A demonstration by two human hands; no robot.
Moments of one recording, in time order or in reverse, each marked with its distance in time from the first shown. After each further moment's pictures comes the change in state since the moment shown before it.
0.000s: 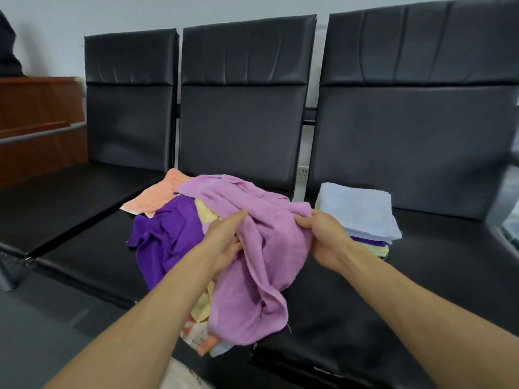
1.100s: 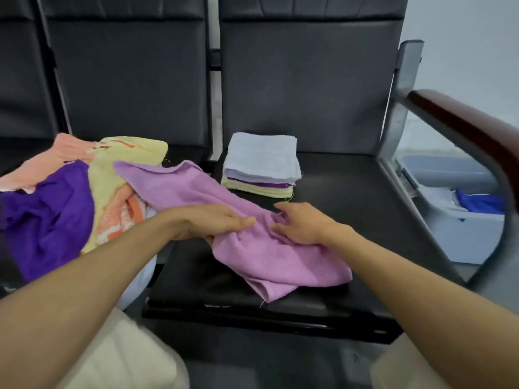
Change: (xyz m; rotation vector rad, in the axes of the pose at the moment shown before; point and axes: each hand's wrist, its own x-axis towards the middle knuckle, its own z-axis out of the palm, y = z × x) left_hand -0.041 -0.046 0.120 1.153 -0.791 -0.052; right_hand -0.052 0.032 -0.168 -1.499 -0.015 -0.074
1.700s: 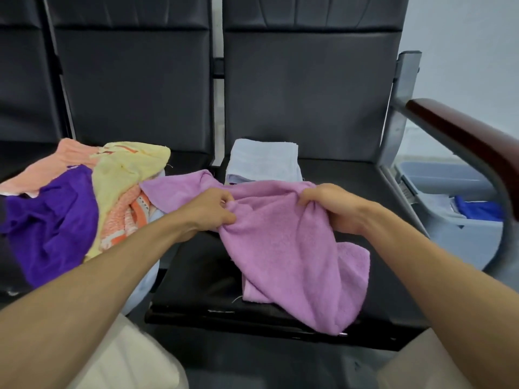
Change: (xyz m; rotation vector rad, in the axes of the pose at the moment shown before) left_hand 0.011 -0.009 -0.010 -0.086 0.449 0.089; right_hand -0.017 0.013 -0.052 1.128 -0.061 0.250
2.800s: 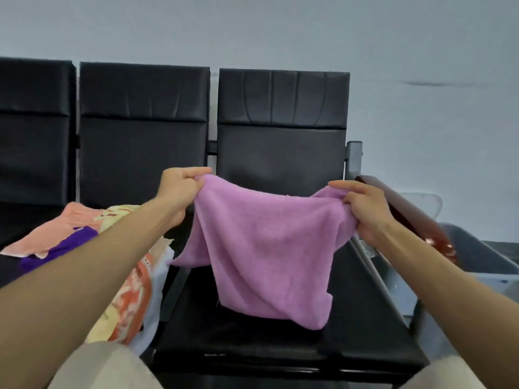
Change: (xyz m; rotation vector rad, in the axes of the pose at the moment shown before) left_hand -0.037 0.104 -0.101 -0.507 0.531 0.192; right_hand -0.105 -0.080 -0.056 0.082 0.629 -0.547
